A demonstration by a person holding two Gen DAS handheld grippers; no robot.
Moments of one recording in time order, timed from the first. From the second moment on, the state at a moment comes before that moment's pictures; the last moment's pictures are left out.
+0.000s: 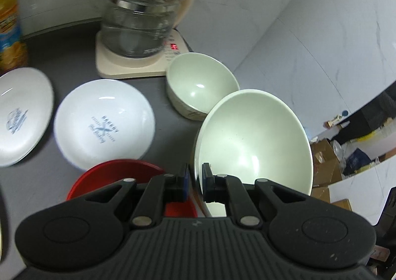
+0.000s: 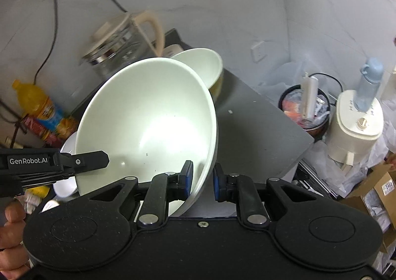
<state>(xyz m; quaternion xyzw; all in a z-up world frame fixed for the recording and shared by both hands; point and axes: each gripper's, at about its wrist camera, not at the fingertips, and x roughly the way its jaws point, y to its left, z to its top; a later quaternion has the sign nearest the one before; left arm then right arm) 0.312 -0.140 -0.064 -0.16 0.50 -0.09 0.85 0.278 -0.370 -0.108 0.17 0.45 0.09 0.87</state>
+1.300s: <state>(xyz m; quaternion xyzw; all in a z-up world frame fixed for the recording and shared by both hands) 0.242 -0.051 -0.109 -0.25 0.55 0.03 0.79 0.277 -0.287 -0.132 0.10 0.51 0.18 0.83</state>
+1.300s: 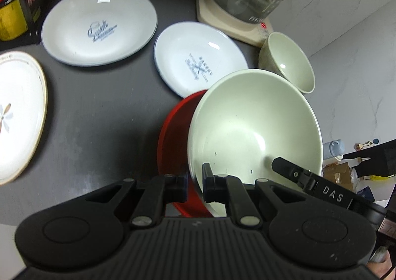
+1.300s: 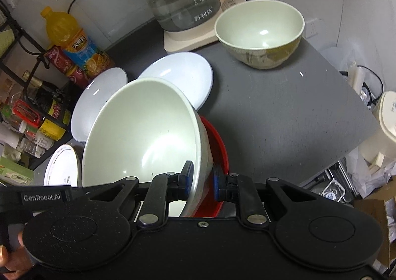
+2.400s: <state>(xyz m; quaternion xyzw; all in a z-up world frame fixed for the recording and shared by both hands) 0.254 -0.025 -0.125 -0.25 0.57 0.06 0.78 0.301 -0.260 -0.147 0.06 0.54 0.16 0.82</state>
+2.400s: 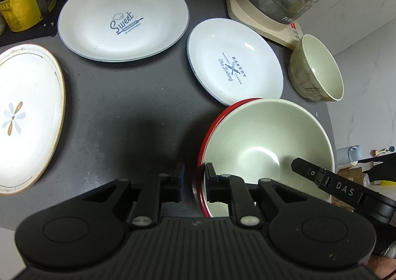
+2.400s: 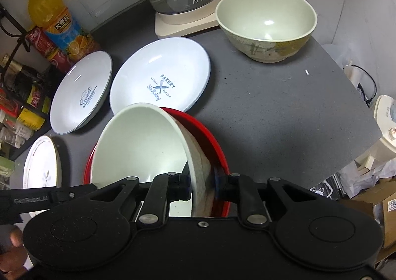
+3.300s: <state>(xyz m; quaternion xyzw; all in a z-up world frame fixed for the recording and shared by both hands) 0.306 -0.041 -0.085 -0.21 0.55 0.03 0.81 0.310 -0.304 -0.109 0.12 0.48 0.17 0.85</state>
